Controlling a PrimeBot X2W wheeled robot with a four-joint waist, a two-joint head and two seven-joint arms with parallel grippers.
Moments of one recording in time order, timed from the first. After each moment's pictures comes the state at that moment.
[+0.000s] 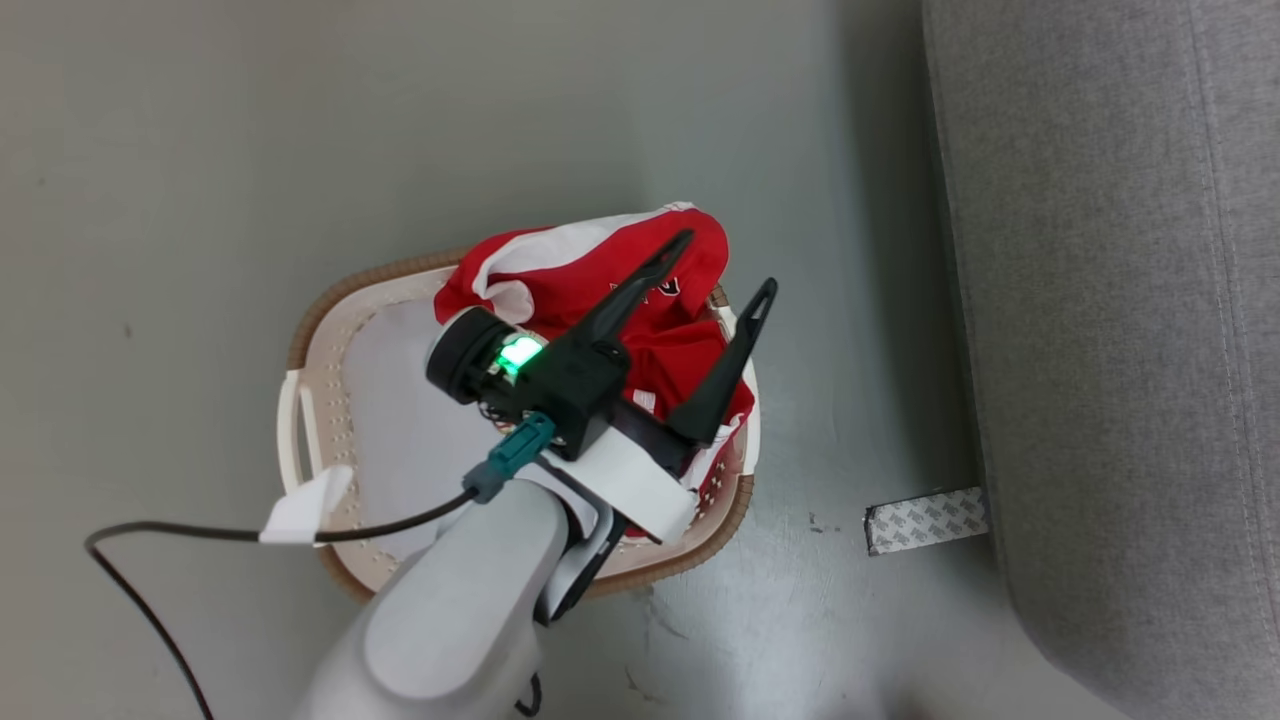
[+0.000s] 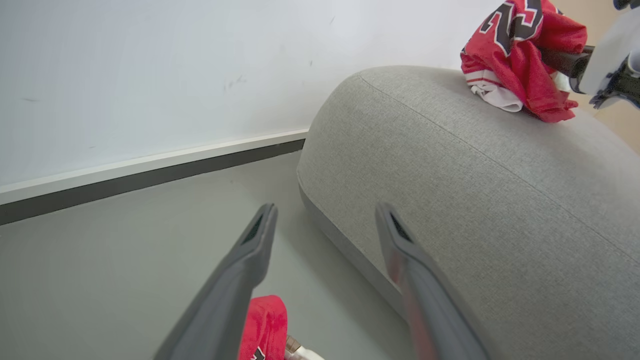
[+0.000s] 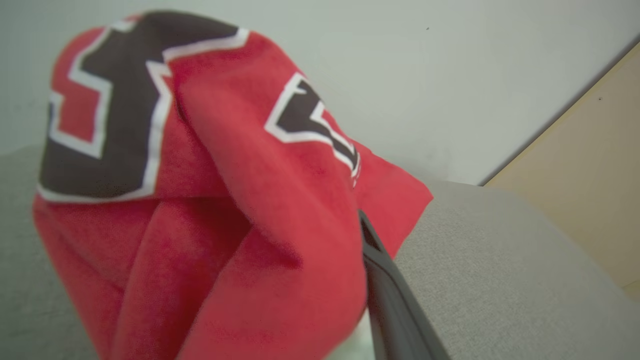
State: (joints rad) left arm -0.70 0.10 -0.63 0.29 -0.23 -0.05 -0.26; right arm -1.02 -0.45 -0.36 0.86 -0.04 0.13 -0.26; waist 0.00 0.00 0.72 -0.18
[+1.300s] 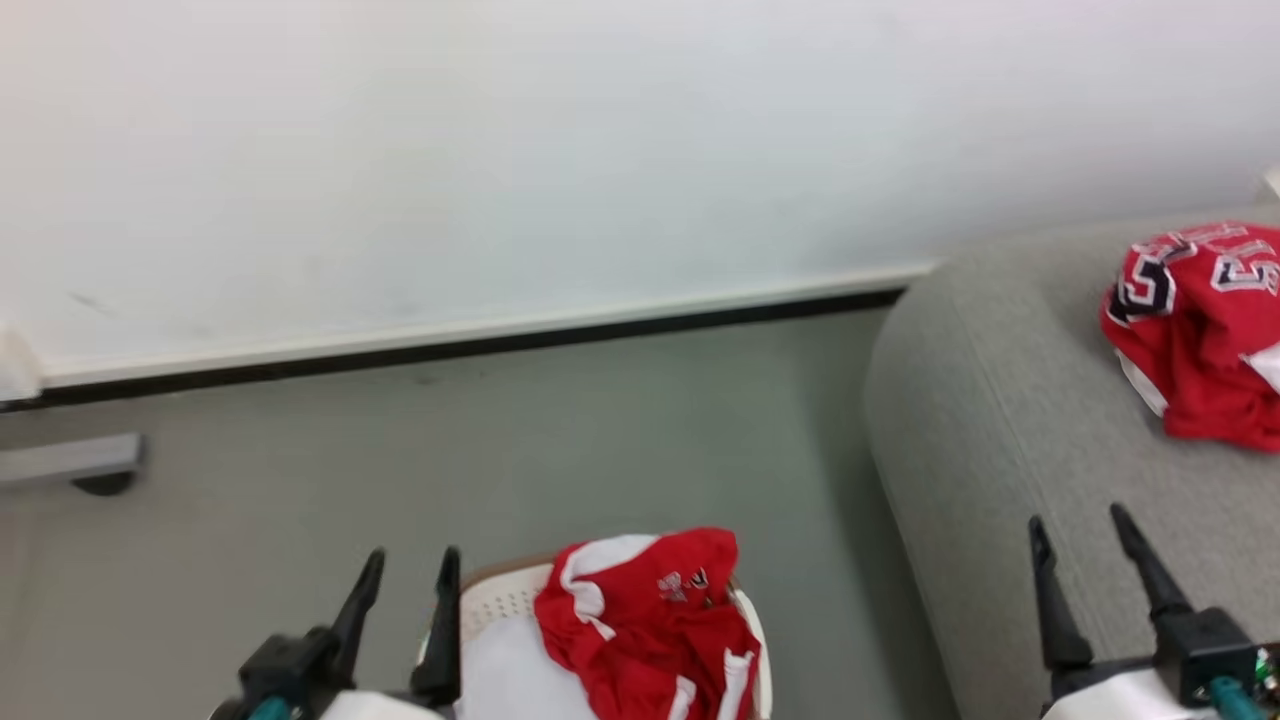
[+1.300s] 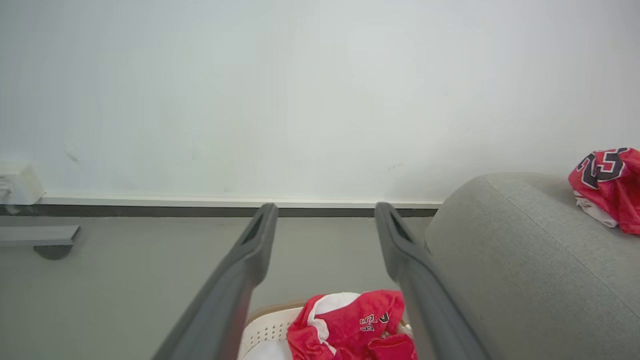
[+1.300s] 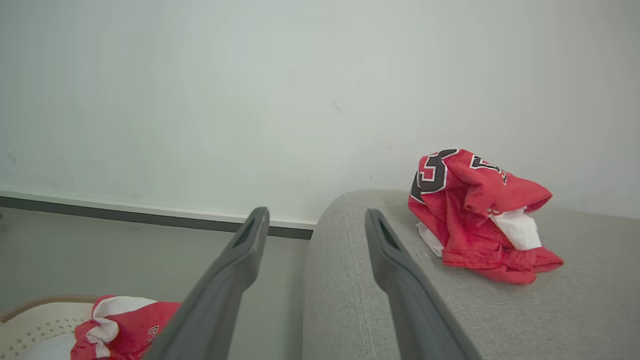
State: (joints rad) left arm -0.08 0.07 -0.14 0.25 -0.24 -0.03 -0.26; right arm -0.13 -0.05 -0.05 0.30 -0.01 0.13 -0.26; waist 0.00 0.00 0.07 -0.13
